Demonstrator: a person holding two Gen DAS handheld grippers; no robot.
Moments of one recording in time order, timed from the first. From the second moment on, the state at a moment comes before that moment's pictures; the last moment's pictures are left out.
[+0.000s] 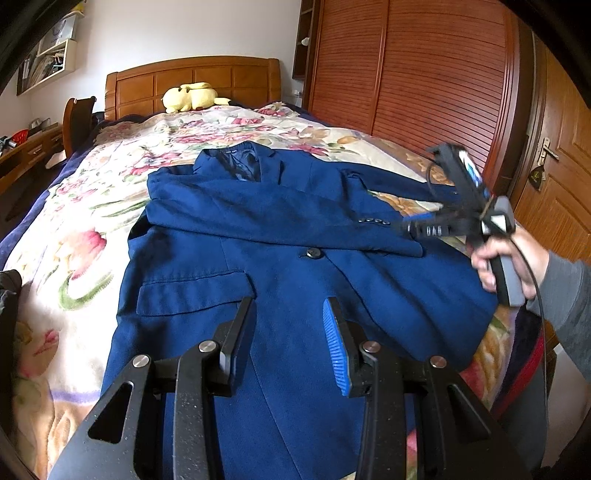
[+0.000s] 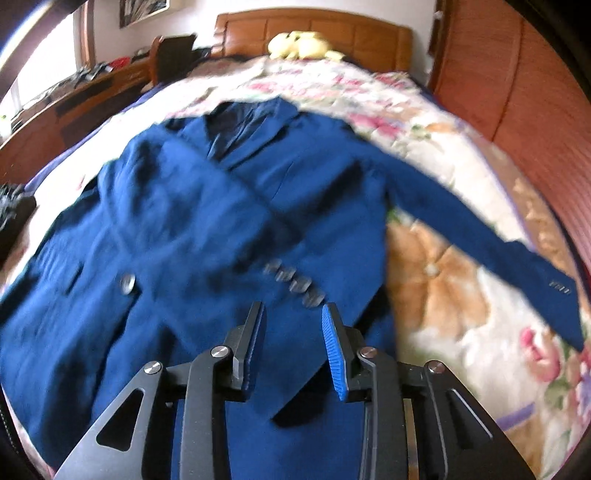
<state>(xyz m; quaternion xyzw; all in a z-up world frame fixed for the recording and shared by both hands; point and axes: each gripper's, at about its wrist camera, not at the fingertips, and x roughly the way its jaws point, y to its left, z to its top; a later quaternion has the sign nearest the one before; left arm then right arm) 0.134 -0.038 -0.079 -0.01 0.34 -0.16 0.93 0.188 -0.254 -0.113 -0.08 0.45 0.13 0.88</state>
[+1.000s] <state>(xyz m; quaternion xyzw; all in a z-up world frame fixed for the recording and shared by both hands) 0.144 -0.068 -0.101 0.01 0.36 -0.15 0.92 0.215 -0.548 -0.080 -0.01 0.42 -0.13 0.90</state>
